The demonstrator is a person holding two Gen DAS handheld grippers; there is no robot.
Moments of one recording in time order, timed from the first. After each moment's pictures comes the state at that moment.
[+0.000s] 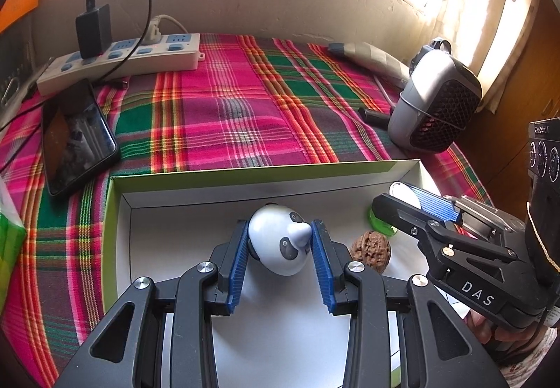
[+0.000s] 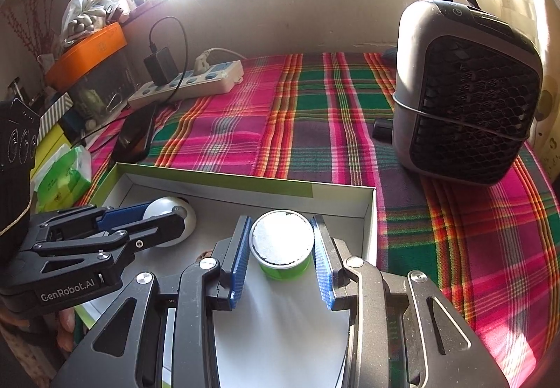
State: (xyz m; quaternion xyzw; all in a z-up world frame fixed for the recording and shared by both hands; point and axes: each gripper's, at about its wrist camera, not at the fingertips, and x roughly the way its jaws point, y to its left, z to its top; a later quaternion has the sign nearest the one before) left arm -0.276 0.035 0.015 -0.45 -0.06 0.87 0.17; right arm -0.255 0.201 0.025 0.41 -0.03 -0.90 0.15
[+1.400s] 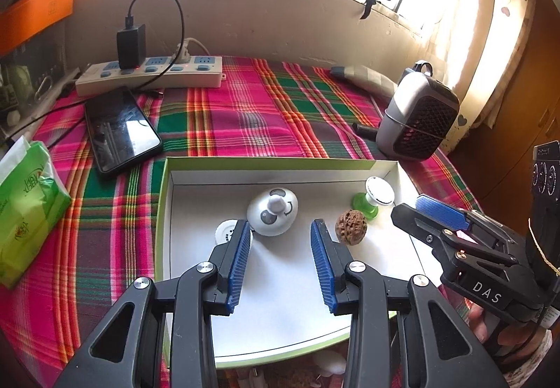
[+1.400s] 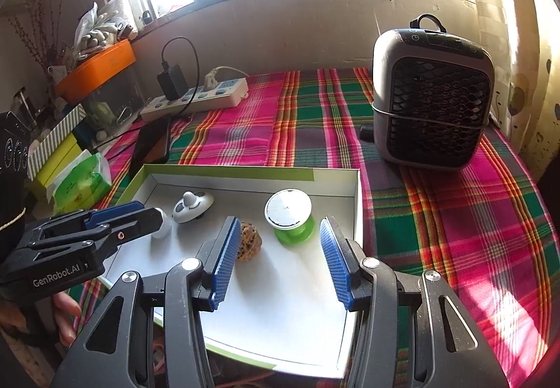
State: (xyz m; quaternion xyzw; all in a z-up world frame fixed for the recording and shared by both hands) left arm -0.222 0.014 0.044 -0.41 -0.07 0.90 0.14; right arm -0.211 0.205 0.046 0.38 -0.04 -0.91 0.14
